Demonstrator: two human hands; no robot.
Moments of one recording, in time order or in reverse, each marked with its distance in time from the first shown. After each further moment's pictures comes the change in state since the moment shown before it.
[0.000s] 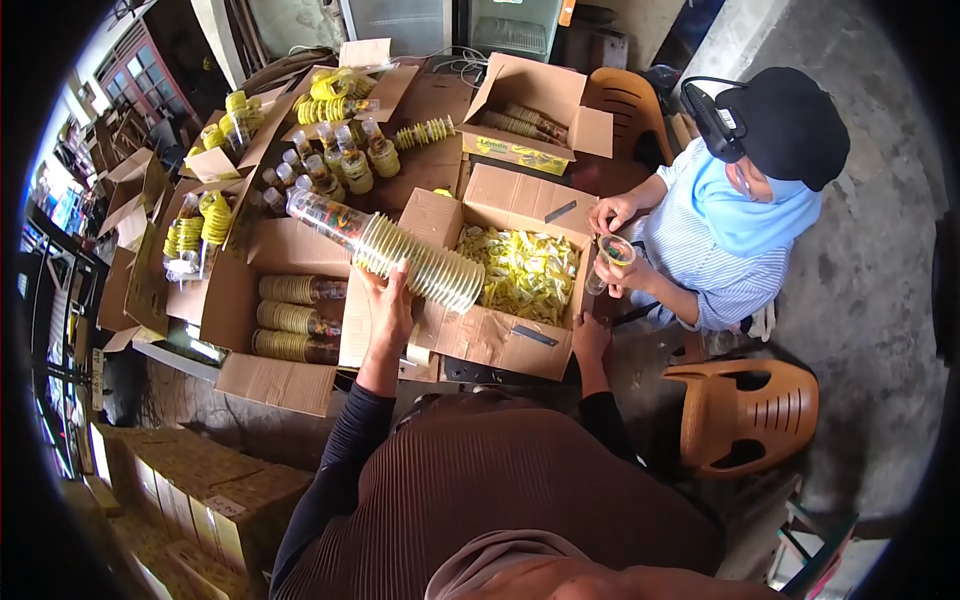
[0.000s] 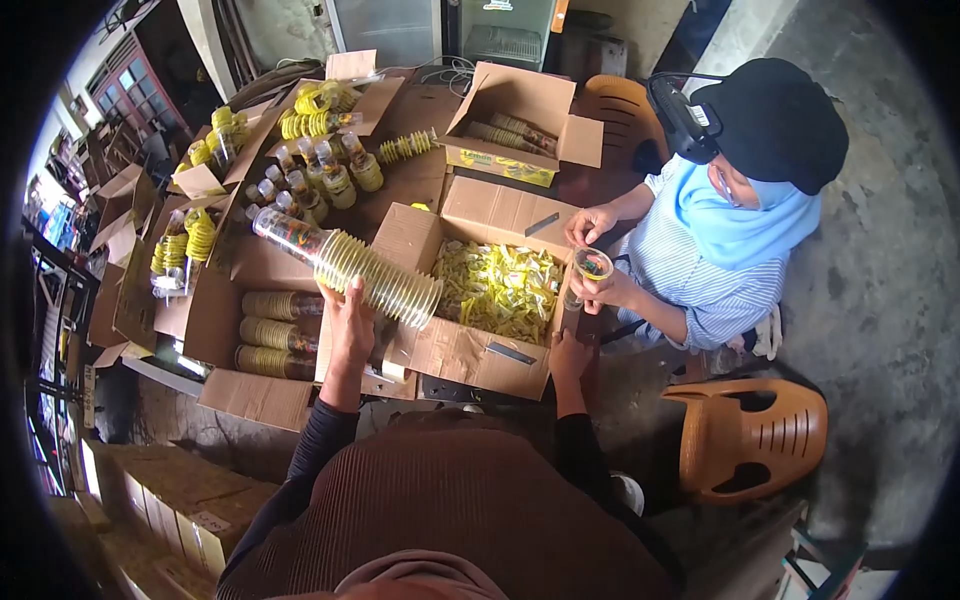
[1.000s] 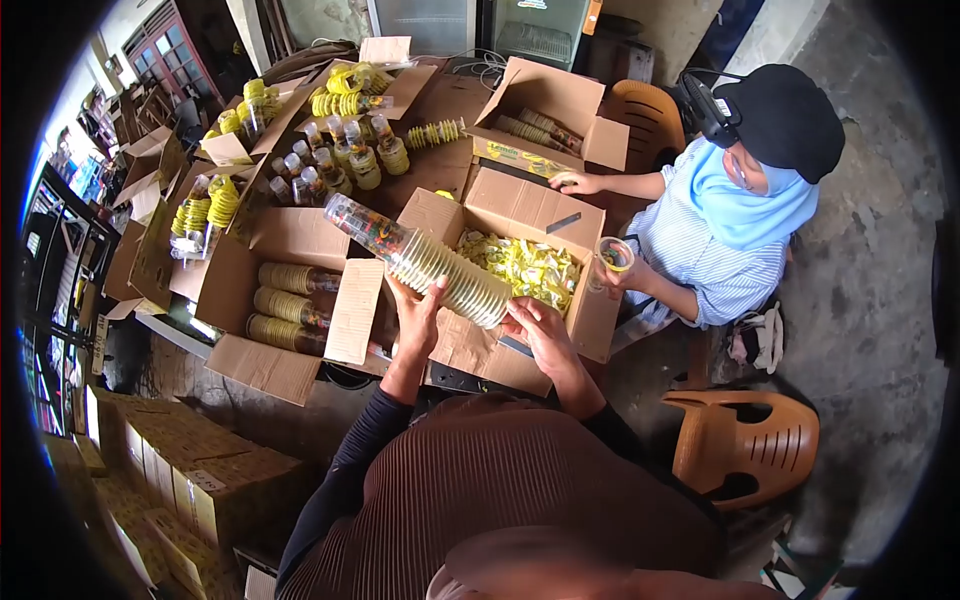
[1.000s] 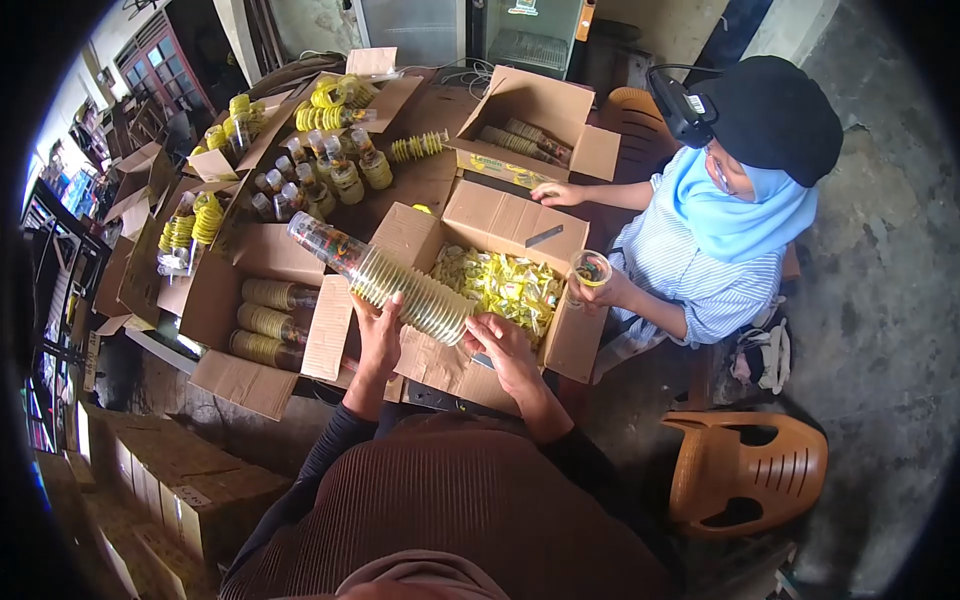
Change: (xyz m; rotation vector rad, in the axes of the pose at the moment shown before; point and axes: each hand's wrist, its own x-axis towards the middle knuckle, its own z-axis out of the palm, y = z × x) left_hand -0.014 -0.084 0.009 0.158 -0.005 0.096; right_hand -0.045 -0.113 -0.104 1.499 -0.713 -0.230
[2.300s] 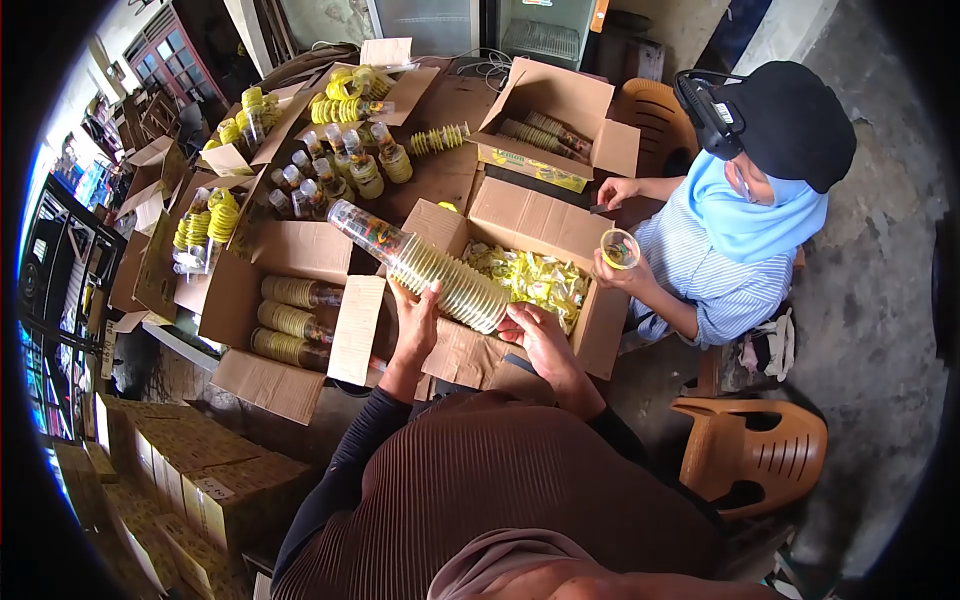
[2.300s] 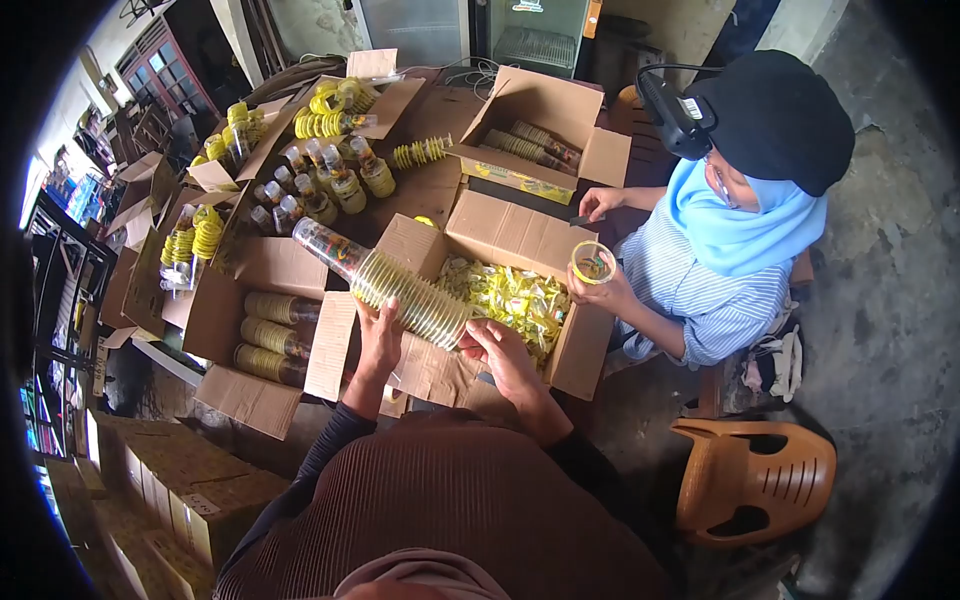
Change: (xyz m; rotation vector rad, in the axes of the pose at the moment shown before) left_hand 0.034 -0.014 -0.003 -0.089 -0.018 -0.088; right_hand 0.034 -0.004 -0.003 0.080 -0.057 0.059
